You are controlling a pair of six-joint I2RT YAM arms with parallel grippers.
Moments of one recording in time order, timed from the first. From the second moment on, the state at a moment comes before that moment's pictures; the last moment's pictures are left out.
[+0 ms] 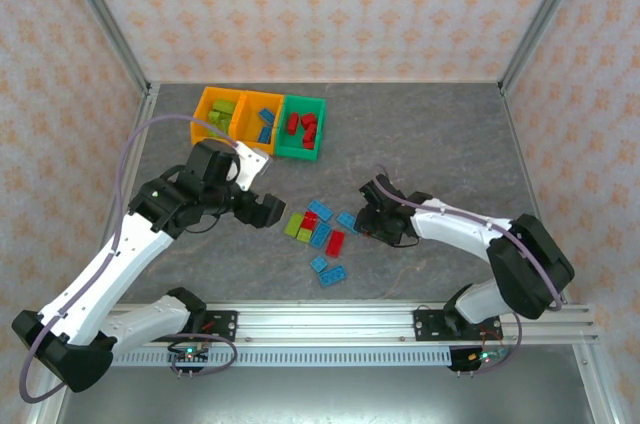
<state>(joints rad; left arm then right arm) -0.50 1.02 1.13 -0.97 0.18 -0.04 0.68 1.44 0.75 -0.50 -0.01 0.98</state>
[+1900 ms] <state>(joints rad) -0.45 0.96 1.00 -0.89 0.00 -0.23 0.65 1.79 1.61 -0.60 -0.04 0.51</state>
